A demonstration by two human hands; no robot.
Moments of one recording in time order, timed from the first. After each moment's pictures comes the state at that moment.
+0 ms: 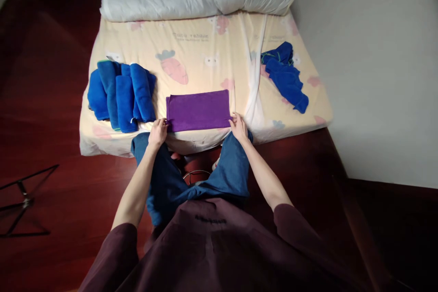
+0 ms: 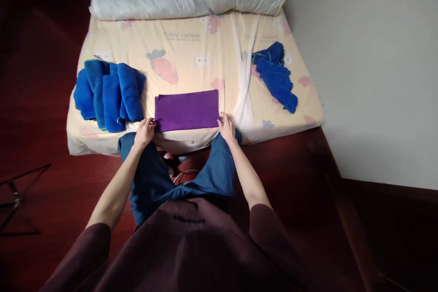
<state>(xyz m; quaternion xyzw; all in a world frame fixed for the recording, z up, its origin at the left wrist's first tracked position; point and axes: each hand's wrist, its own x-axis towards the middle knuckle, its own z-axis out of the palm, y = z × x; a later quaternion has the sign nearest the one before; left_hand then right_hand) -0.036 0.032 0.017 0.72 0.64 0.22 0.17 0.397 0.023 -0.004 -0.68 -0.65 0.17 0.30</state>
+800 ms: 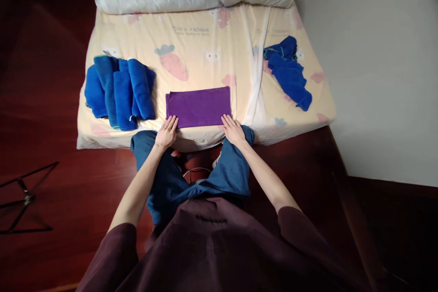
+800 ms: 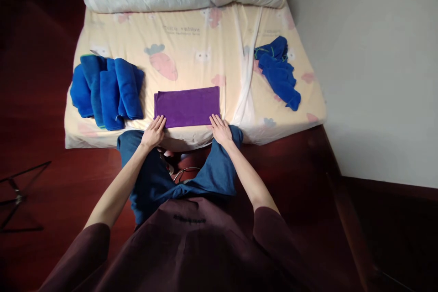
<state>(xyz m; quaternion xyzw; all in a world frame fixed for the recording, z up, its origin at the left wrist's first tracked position) -0.015 0.015 -0.001 0.84 0.52 0.12 0.15 0.368 -0.002 0.010 -0.60 -0.79 0.12 0.07</state>
